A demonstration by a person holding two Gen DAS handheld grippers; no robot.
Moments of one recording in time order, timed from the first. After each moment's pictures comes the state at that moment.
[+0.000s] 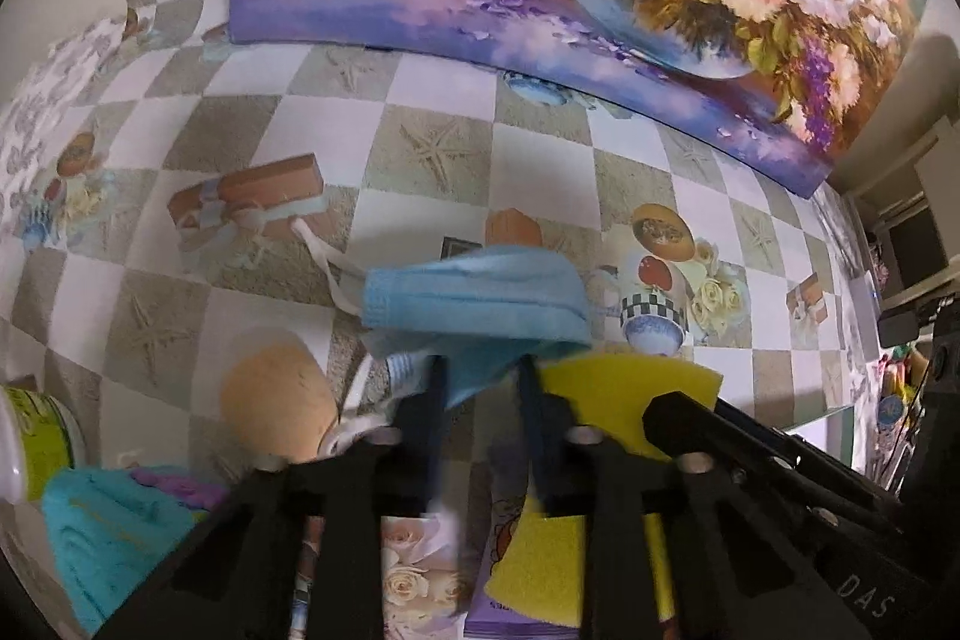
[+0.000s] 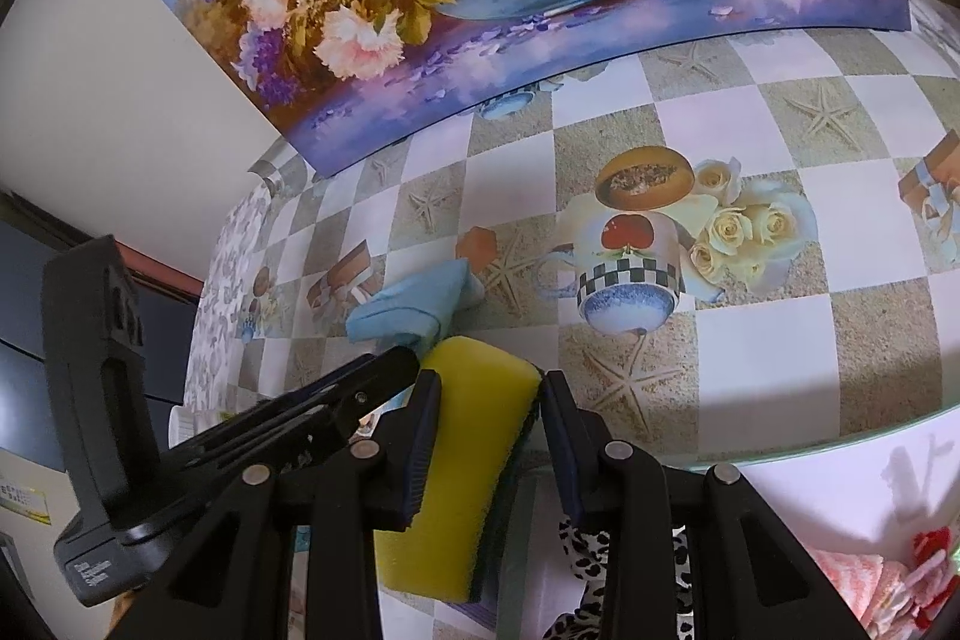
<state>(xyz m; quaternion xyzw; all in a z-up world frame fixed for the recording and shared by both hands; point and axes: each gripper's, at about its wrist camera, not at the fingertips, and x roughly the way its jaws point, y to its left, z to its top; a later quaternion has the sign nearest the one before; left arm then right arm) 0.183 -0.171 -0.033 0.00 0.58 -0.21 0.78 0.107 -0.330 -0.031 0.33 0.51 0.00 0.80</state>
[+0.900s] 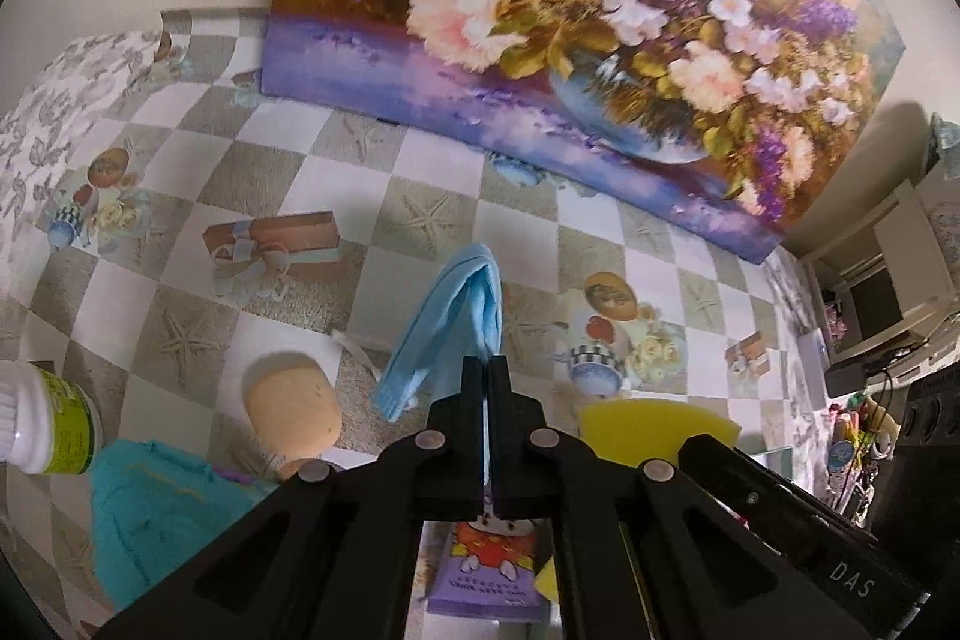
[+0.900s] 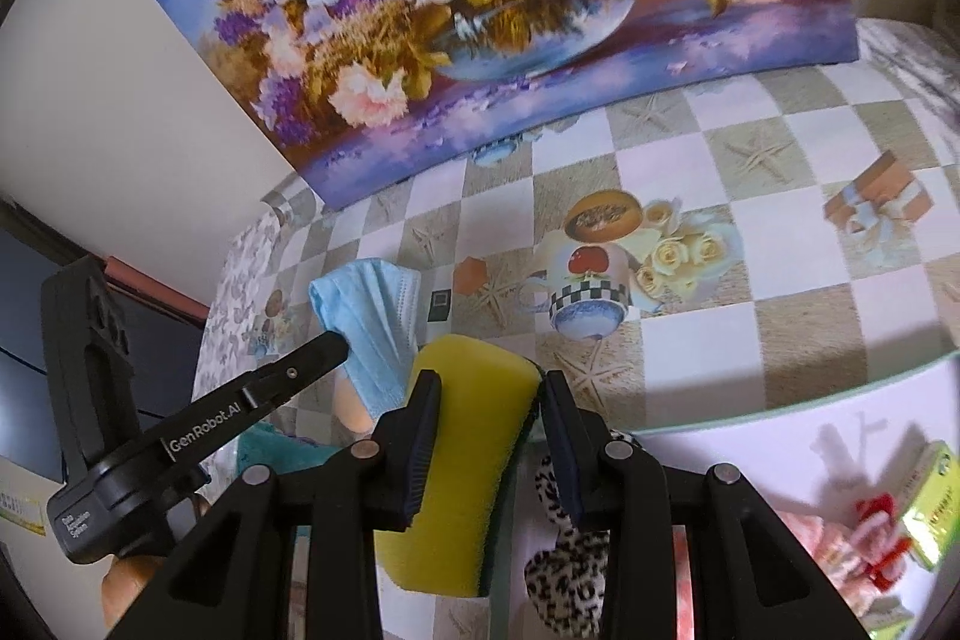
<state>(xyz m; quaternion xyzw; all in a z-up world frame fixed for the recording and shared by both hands) 0.170 -0.151 0.019 -0.06 0.53 -0.22 0.81 0.074 -0.346 0.014 0.32 0.48 -0.02 0.82</state>
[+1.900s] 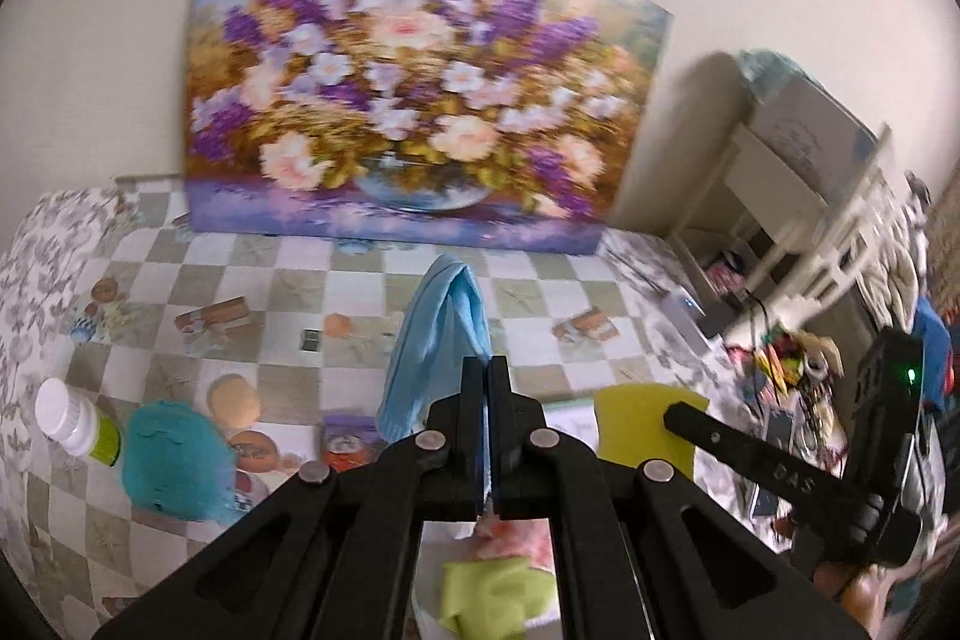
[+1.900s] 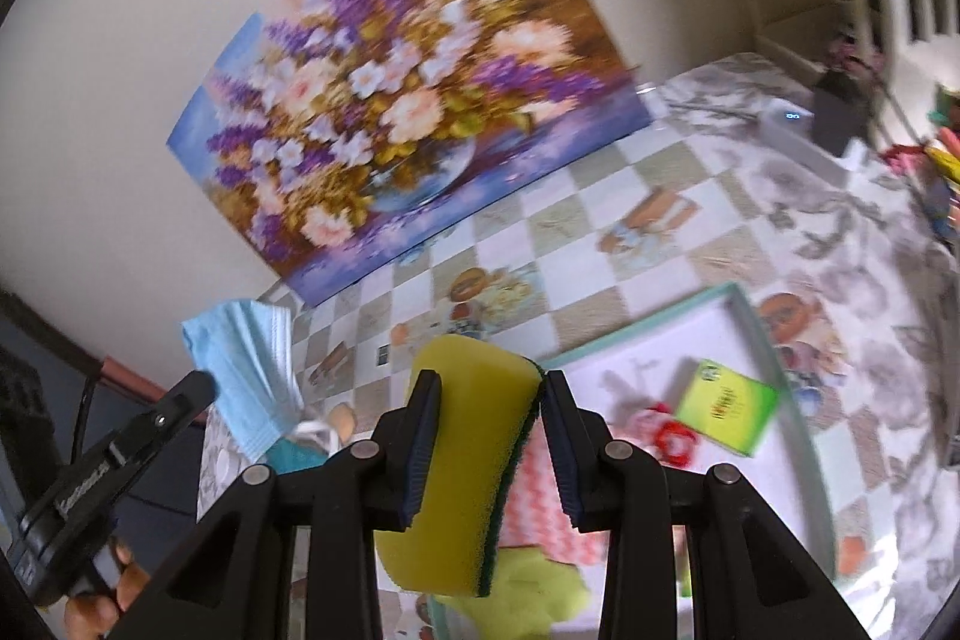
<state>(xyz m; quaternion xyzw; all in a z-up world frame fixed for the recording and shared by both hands) 0.028 -0.194 0.143 0.00 0.42 -0.33 0.85 -0.084 -0.409 0.092 0.36 0.38 -0.13 0.84</state>
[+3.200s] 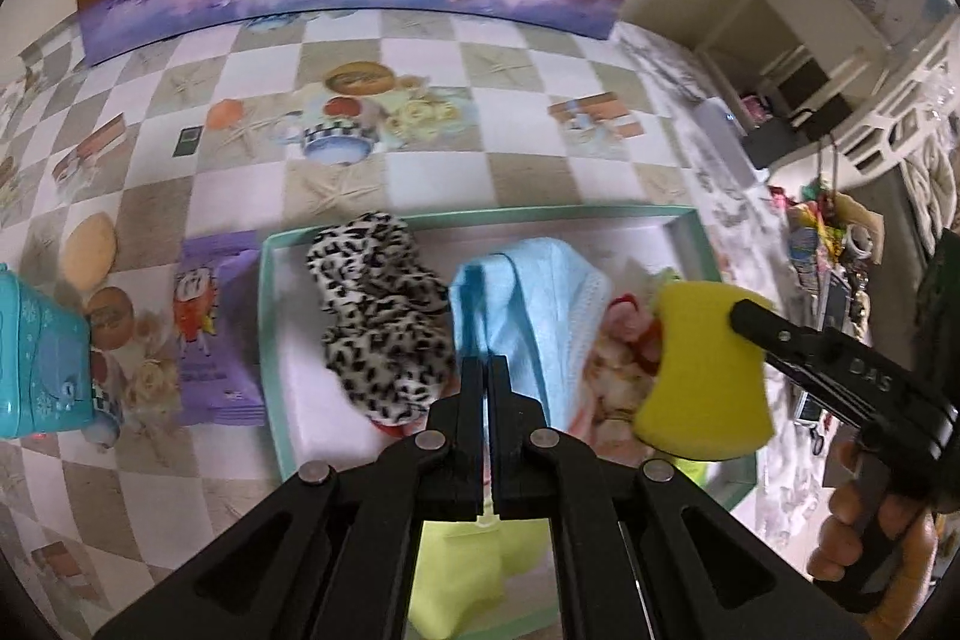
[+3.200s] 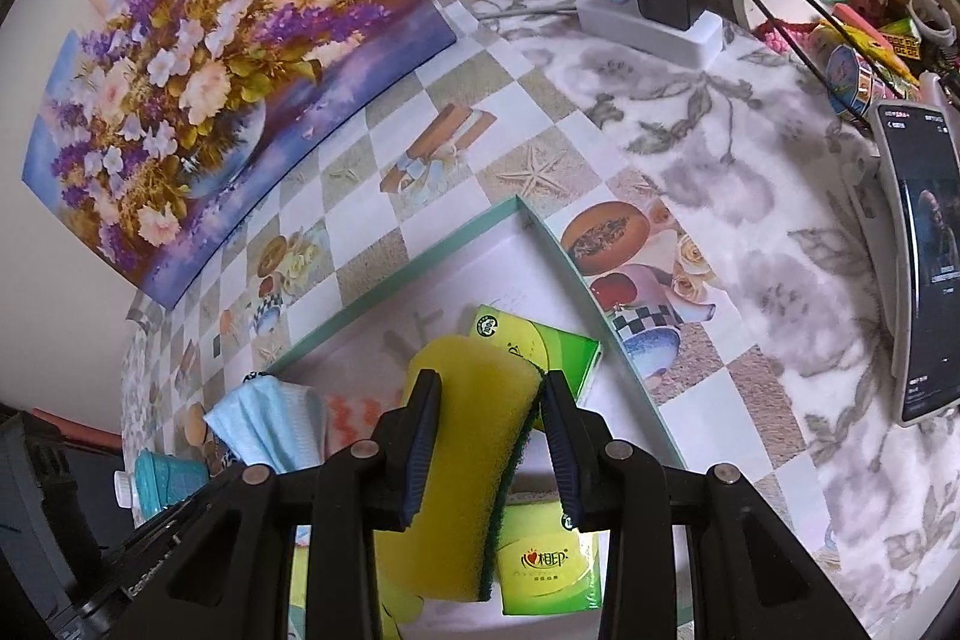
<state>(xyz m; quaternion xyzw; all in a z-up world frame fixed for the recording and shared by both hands) 0.021 -0.259 -0.002 0.06 0.59 -0.32 0.74 -0.115 -0.471 0.002 0.38 0.46 -0.23 0.76</state>
